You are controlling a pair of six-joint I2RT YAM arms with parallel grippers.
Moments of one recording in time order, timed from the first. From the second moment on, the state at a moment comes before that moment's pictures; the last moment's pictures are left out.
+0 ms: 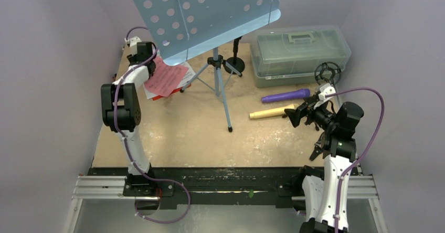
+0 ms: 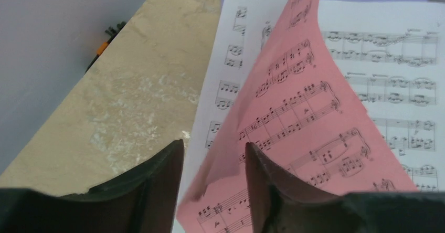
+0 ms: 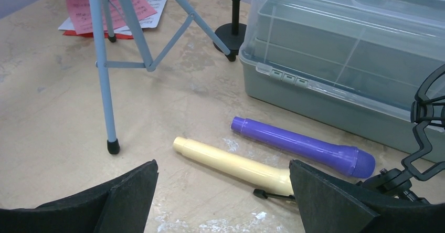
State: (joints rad) left arm 0.05 2.02 1.48 -0.07 -0.50 -0.31; right arm -0.34 0.63 0.66 -0.34 -0.86 -0.22
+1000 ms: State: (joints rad) left arm 0.06 1.18 0.82 -0.20 -0.01 -0.59; right arm -0.34 0.61 0.66 -0.34 -0.86 -0.23
